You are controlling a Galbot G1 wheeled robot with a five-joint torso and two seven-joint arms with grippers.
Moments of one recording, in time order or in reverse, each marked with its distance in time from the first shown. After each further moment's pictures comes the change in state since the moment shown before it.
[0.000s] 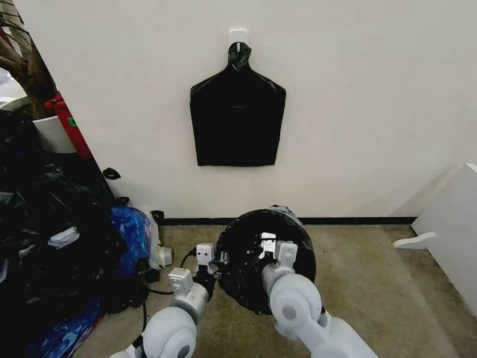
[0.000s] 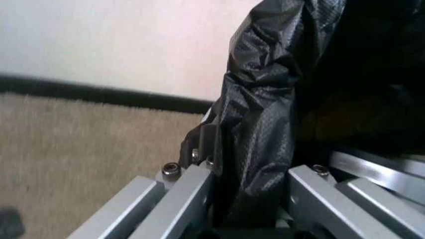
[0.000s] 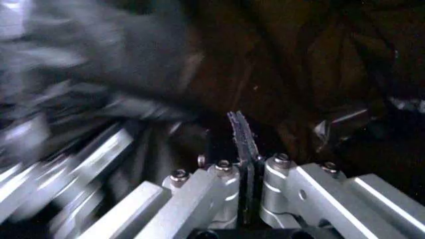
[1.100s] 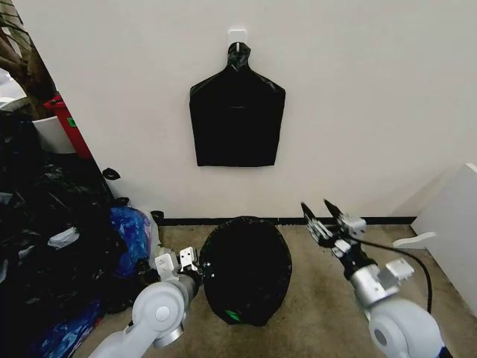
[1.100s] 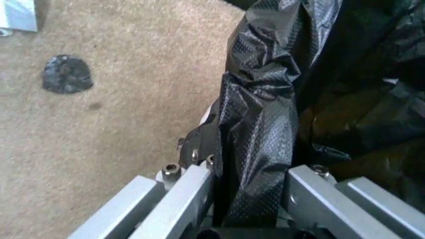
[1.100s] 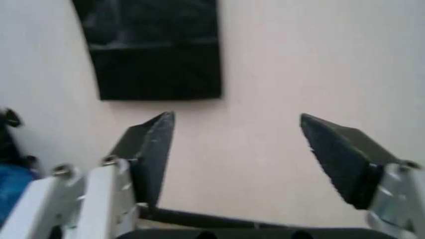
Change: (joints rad) left arm -0.067 0.010 -0.105 -0.025 -0.544 0.304 -0.405; right arm -0.462 -0.017 0.704 0.044 -0.548 0.537 -0.873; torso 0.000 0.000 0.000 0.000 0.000
